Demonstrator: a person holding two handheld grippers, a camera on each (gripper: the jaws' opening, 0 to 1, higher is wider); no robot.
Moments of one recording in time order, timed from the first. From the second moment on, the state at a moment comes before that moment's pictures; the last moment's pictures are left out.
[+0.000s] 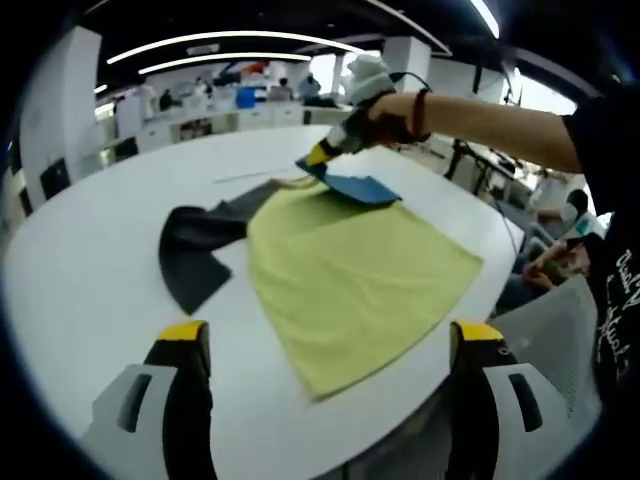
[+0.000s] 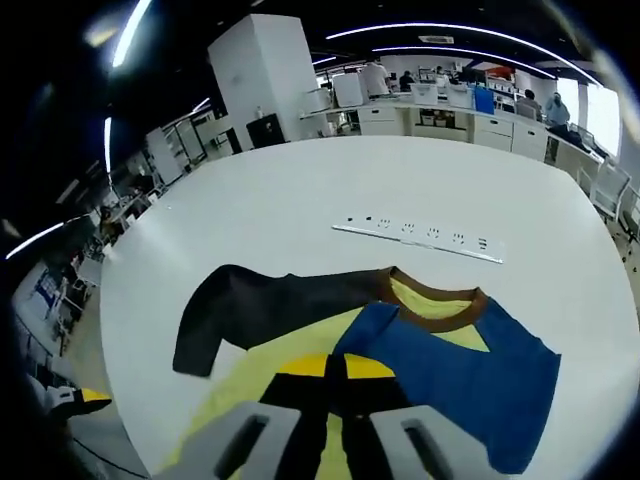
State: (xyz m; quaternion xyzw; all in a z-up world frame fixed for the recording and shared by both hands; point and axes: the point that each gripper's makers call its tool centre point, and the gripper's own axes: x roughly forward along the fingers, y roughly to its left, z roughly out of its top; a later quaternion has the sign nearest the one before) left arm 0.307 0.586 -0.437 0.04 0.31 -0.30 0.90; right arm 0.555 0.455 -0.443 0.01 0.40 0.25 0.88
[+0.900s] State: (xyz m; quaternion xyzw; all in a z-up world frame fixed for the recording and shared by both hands) left arm 0.305 0.590 -0.439 0.03 0.31 -0.29 0.90; right arm 0.535 0.503 -0.448 -0.01 0.40 0.30 0.87
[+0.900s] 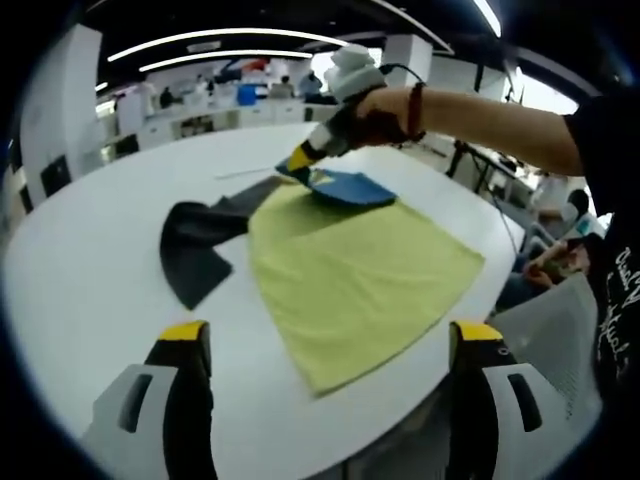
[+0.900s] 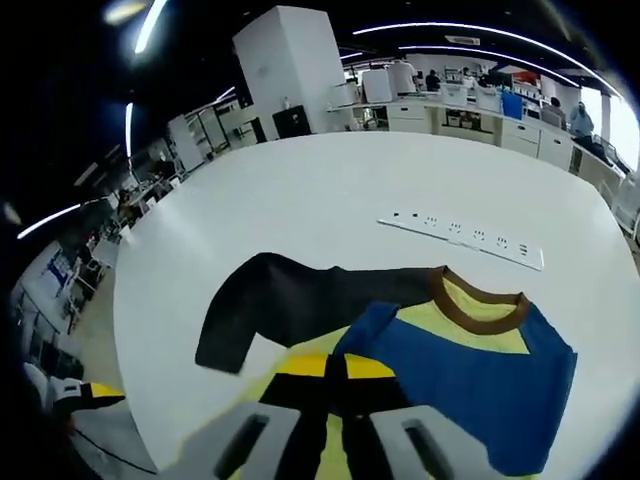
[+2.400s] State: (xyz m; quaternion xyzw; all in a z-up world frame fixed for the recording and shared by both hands) left arm 0.310 0.596 -0.441 0.03 0.31 -0.28 0.91; right arm 0.533 0.497 -0.503 -0.03 0.44 0.28 0.86
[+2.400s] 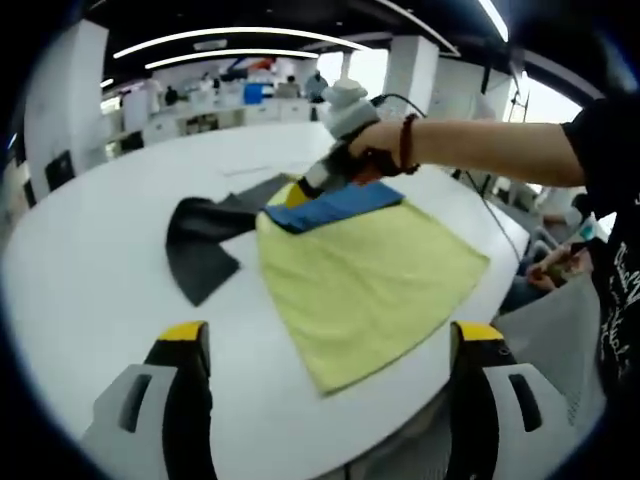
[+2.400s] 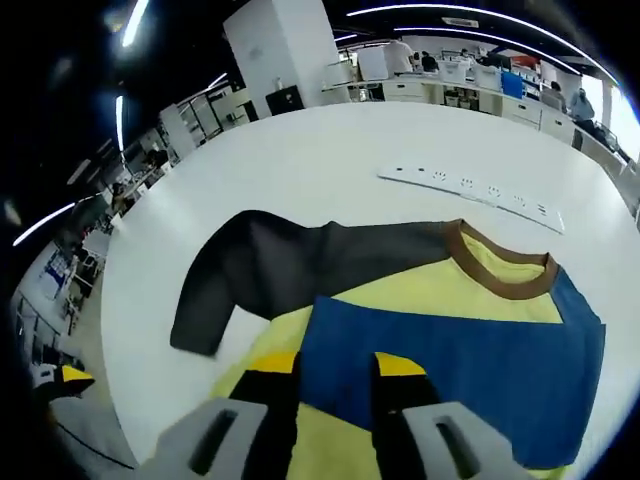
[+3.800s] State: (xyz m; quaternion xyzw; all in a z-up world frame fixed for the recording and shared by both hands) left arm 0.306 0.578 -0.435 0.05 0.31 -0.30 0.90; right arm 0.516 0.264 -0.512 -0.02 0.47 0.10 0.88
